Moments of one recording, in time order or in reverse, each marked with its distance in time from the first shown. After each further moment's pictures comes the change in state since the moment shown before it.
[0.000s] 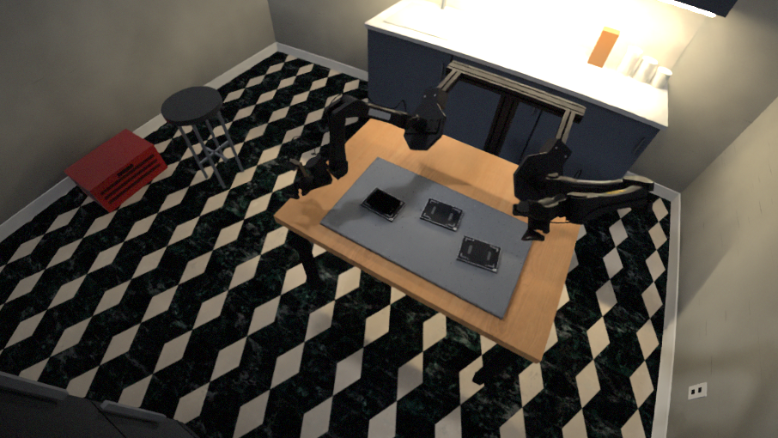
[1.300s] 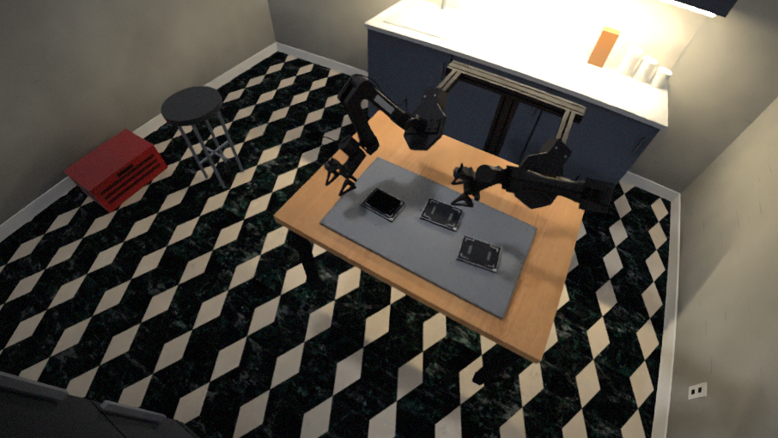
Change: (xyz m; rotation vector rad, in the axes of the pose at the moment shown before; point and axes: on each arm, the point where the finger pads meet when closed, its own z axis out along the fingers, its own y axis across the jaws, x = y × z) left arm -0.246 -0.096 0.088 -0.112 -0.507 -0.036; right arm 0.064 -0.049 -0.174 -0.675 0.354 -0.712
